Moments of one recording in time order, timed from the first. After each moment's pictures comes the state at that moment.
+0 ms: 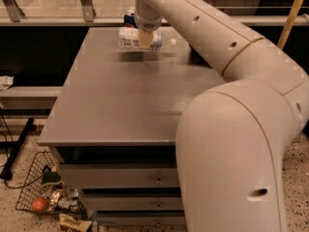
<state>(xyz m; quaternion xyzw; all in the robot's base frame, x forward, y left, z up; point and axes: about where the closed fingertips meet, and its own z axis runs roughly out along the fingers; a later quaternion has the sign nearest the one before) 0.812 0.018 0.897 -0.68 0.67 -0.16 0.26</state>
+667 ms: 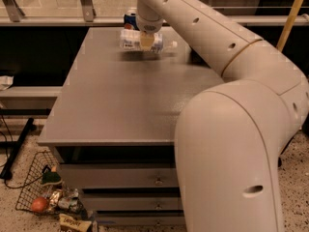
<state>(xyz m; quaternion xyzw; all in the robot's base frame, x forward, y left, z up) 0.814 0.015 0.888 -0.68 0.67 -0.16 0.26</state>
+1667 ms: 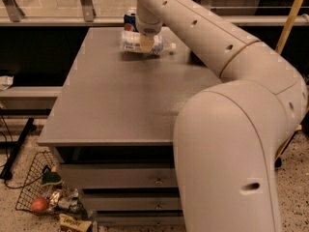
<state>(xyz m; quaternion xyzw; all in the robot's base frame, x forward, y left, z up) 0.815 0.017 0.878 -0.68 0.67 -0.16 0.25</state>
